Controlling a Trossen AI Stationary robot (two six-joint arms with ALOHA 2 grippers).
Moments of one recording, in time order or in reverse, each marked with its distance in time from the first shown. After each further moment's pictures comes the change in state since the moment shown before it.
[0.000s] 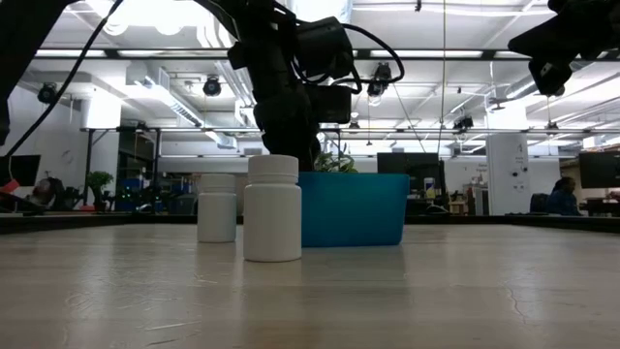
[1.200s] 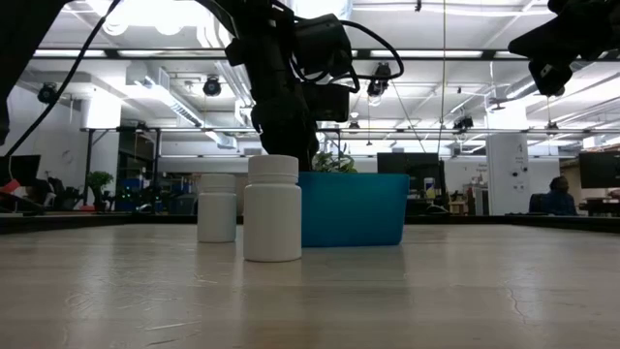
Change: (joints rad) left arm -0.008 0.000 -0.007 -0.008 -0.048 0.011; right arm 0.000 0.000 0.000 -0.008 0.000 0.000
